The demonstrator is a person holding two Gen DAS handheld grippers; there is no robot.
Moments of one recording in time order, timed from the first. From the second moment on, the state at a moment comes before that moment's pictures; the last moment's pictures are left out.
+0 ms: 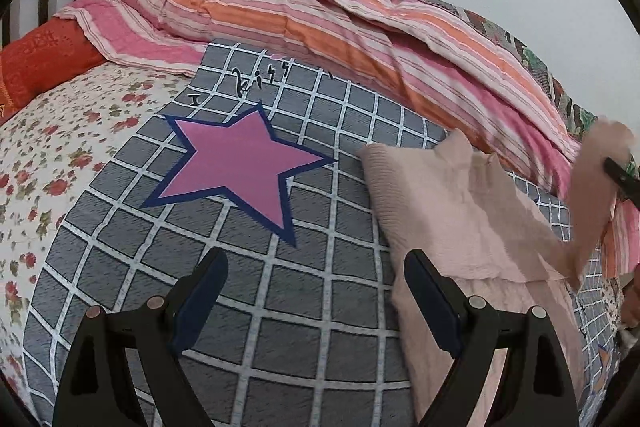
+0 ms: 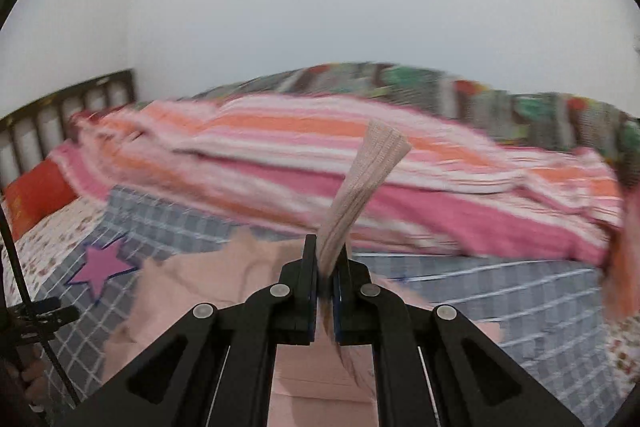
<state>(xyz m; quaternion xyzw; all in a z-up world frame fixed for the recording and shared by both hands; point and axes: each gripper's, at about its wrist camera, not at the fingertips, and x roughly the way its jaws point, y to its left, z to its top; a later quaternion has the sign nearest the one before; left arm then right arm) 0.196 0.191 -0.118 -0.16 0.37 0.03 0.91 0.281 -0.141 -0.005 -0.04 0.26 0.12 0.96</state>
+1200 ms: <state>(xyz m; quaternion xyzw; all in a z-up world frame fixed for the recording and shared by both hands) 0.282 0.087 -0.150 -0.14 0.42 -0.09 0.89 0.215 -0.289 -0.129 0.06 0.36 0.04 0.93</state>
